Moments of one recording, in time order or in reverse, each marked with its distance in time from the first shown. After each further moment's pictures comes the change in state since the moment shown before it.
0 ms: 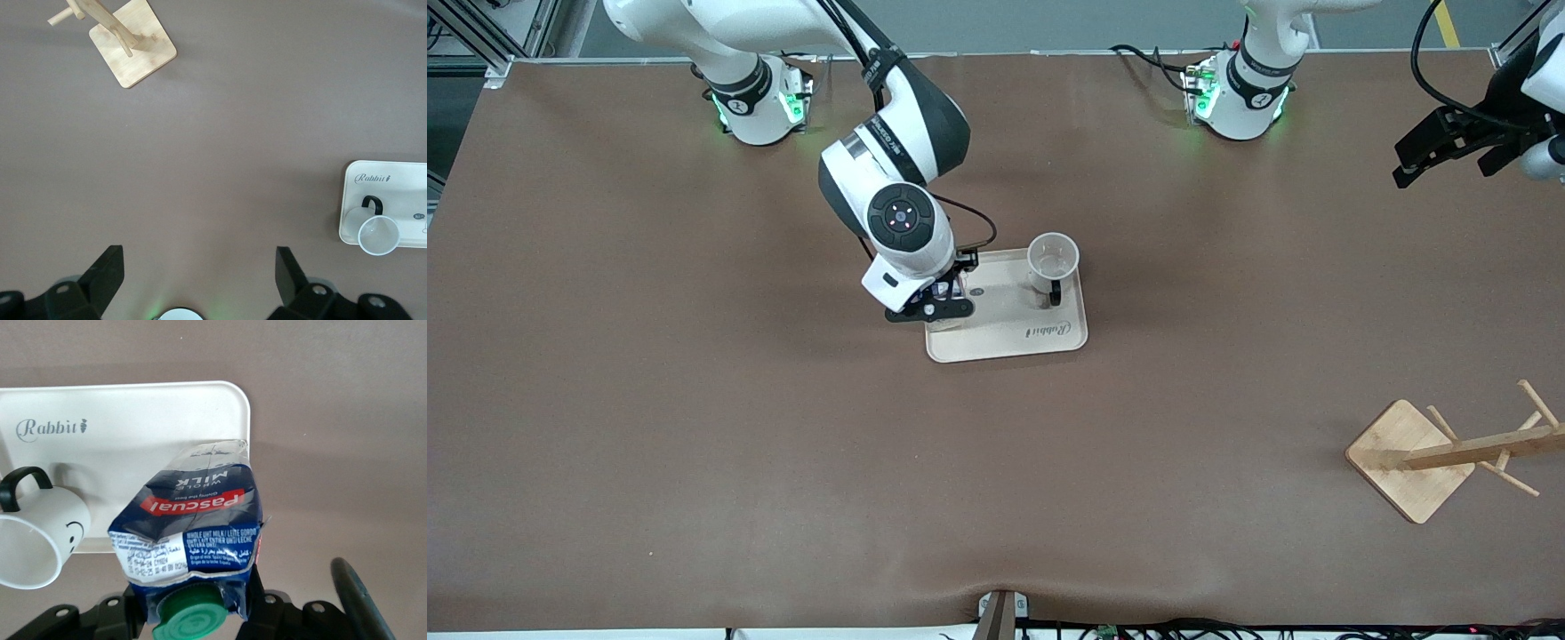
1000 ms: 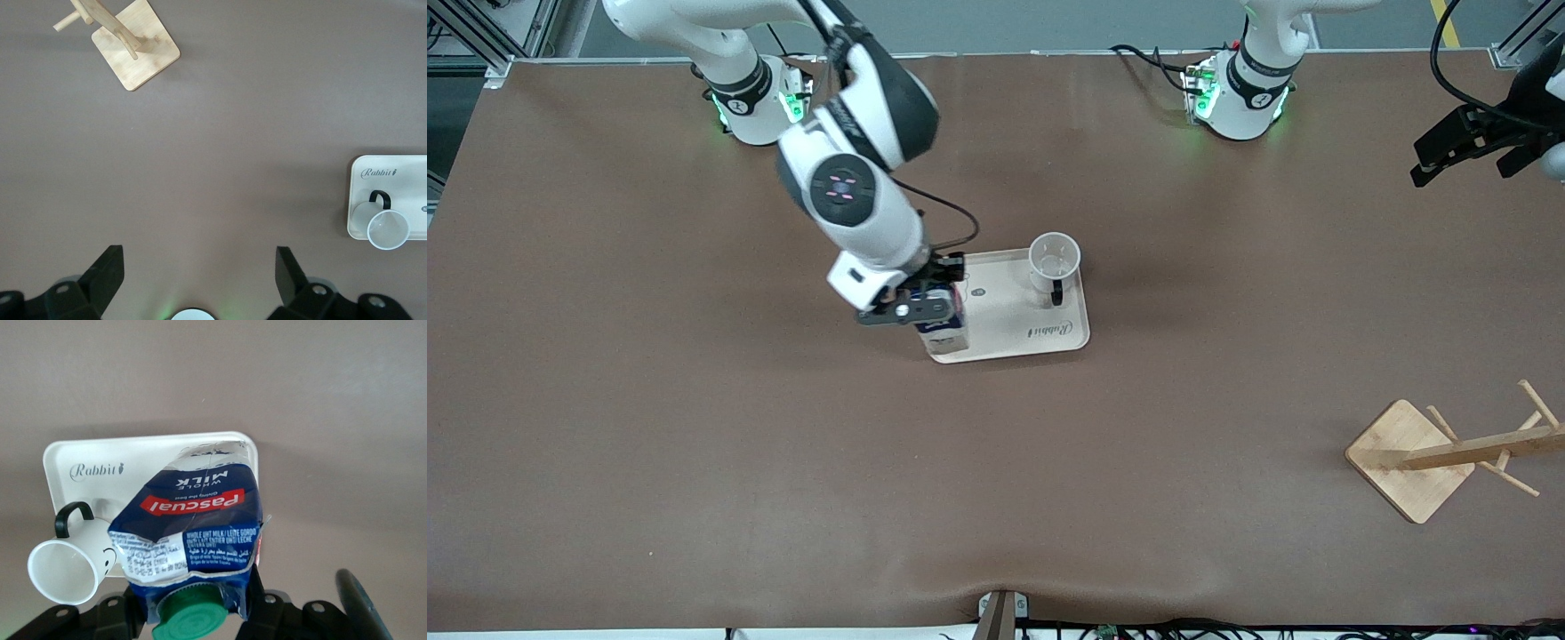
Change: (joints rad) left arm 0.000 0.000 0.035 0.000 0.000 -0.002 0.070; right arm -0.022 -0.047 0.006 -0.040 -0.004 0.132 -0.020
